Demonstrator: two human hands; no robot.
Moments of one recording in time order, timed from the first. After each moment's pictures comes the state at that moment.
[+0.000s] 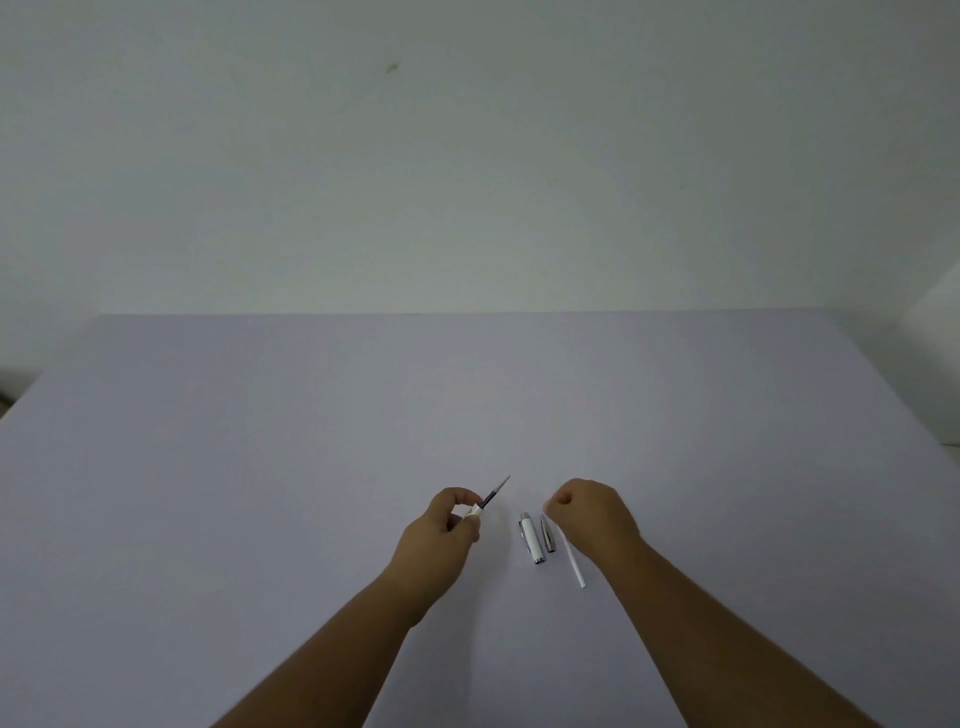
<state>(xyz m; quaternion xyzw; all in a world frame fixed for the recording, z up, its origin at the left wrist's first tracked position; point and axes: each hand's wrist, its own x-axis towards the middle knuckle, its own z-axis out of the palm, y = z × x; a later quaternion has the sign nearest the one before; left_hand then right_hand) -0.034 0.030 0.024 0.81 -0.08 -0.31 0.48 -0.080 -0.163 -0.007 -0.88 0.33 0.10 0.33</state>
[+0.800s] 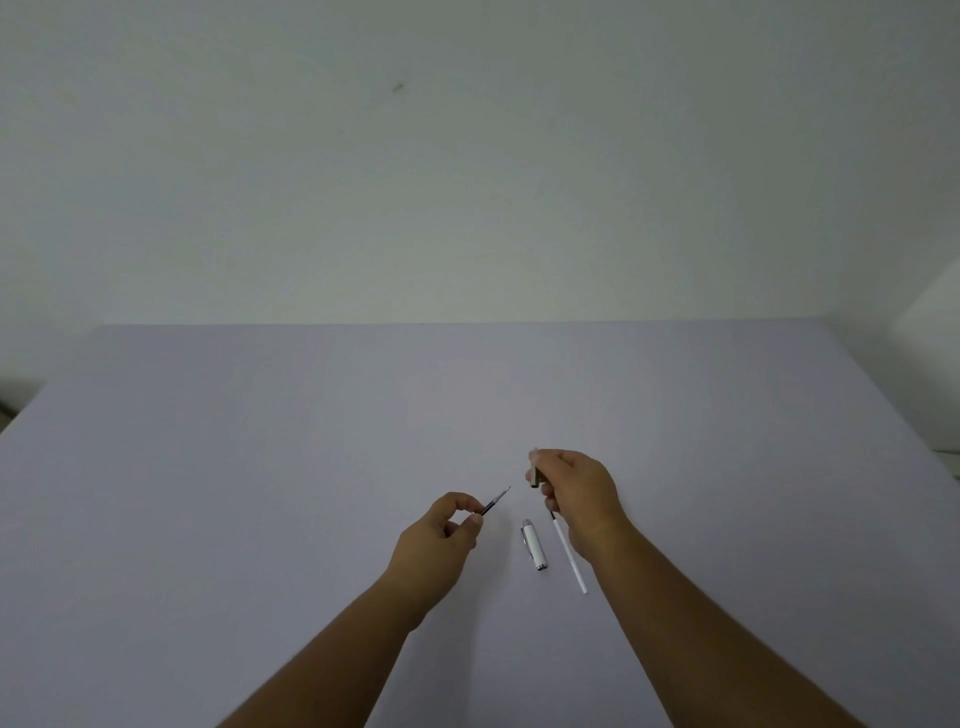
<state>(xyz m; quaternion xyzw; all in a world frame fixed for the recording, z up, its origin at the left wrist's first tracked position) -0.031 0.034 0.025 0.82 -0.08 -0.30 0.47 -0.065 -0.139 0.034 -0.65 0.37 -0.07 0.66</state>
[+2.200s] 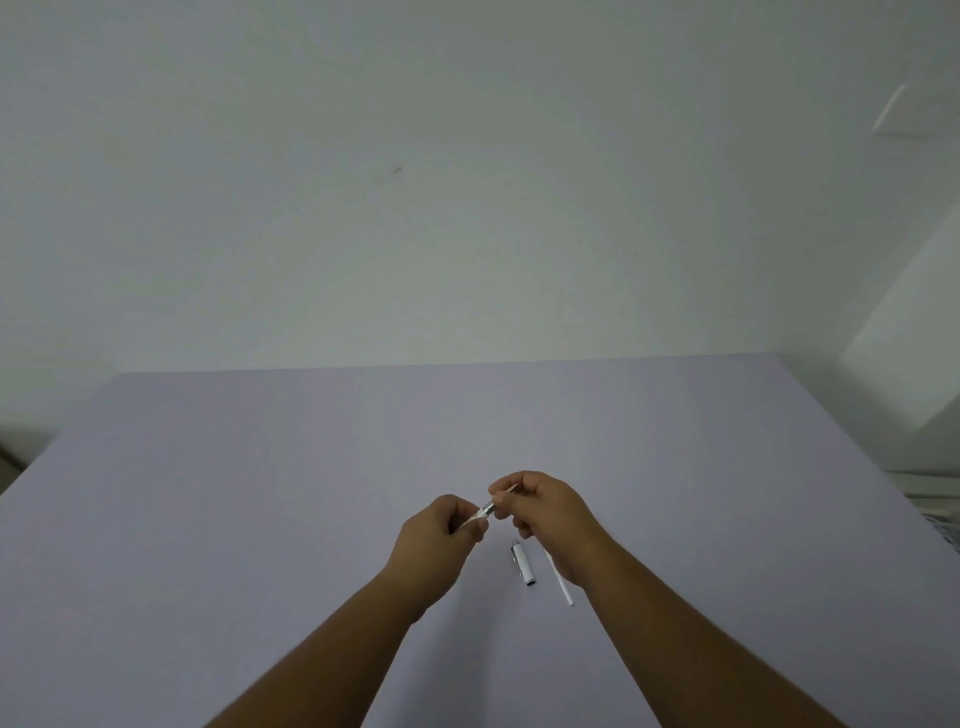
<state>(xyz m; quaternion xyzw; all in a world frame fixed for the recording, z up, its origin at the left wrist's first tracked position) -0.046 0.035 0.081 0.85 -0.14 -0.23 0.46 -0.097 -0.116 0.078 -0.71 0.23 -0.01 0.66</state>
